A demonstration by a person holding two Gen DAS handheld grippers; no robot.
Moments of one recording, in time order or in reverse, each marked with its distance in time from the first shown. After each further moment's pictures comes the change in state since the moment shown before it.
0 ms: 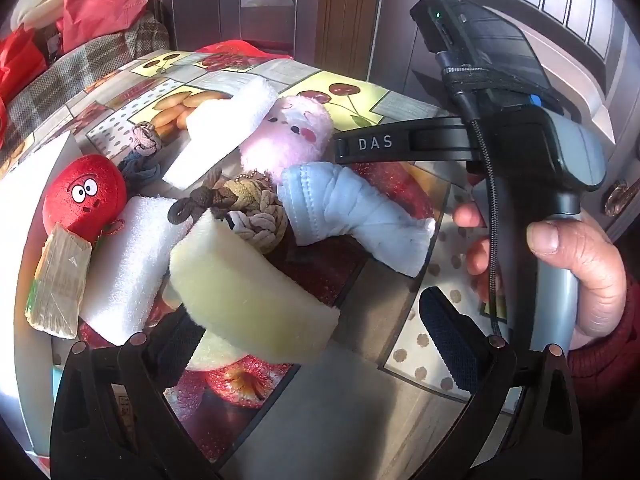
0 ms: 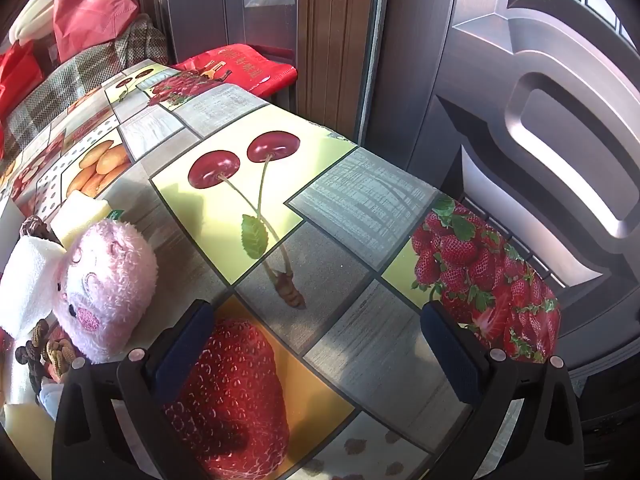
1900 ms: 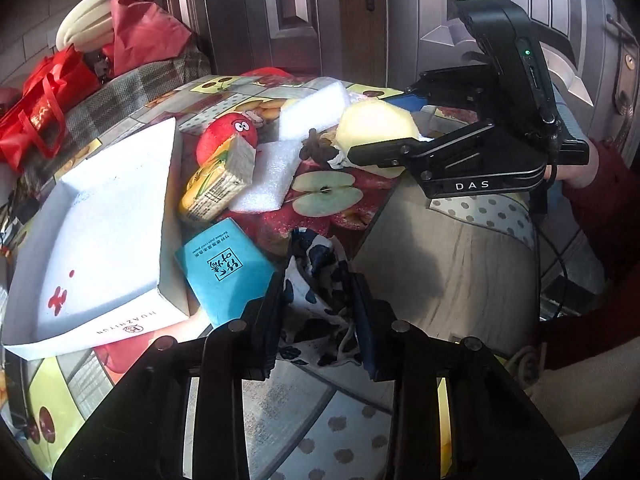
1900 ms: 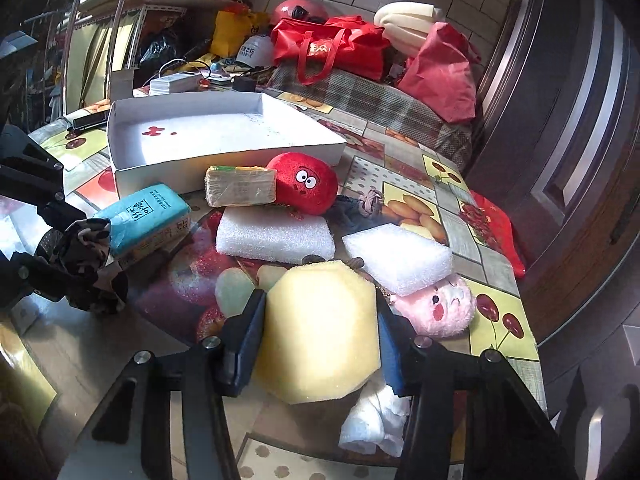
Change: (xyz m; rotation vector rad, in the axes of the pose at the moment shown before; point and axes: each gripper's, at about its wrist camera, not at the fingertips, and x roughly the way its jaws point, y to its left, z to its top) left arm -0.095 0.040 -0.089 0.082 -0.096 0.142; right arm -0.106 0.070 -0.091 -0.926 -0.449 0.565
